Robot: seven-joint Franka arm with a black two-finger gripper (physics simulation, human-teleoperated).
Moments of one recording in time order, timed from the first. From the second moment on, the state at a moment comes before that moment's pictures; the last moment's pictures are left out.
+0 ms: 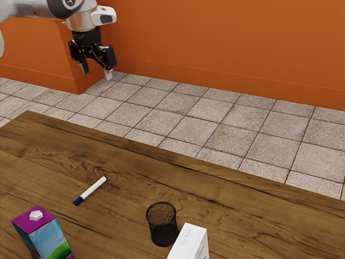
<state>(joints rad) -0.13 0.22 0.24 -1.30 -0.01 1.56 0.13</state>
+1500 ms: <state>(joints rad) -0.13 0.25 0.33 -2.23 0.01 2.37 0.45</state>
